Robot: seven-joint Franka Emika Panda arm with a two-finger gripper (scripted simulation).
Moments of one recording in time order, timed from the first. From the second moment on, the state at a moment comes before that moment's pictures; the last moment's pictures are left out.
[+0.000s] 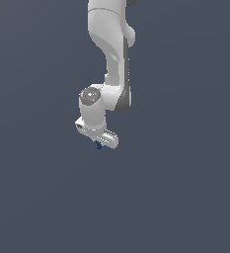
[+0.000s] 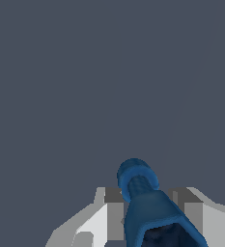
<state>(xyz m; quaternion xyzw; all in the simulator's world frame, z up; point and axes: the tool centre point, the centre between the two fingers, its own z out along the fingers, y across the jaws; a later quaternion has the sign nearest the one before) -0.029 -0.078 0.064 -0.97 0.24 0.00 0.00</state>
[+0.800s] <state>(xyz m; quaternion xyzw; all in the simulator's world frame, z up) -0.084 -0.063 0.172 -0.97 0.24 0.00 0.00</state>
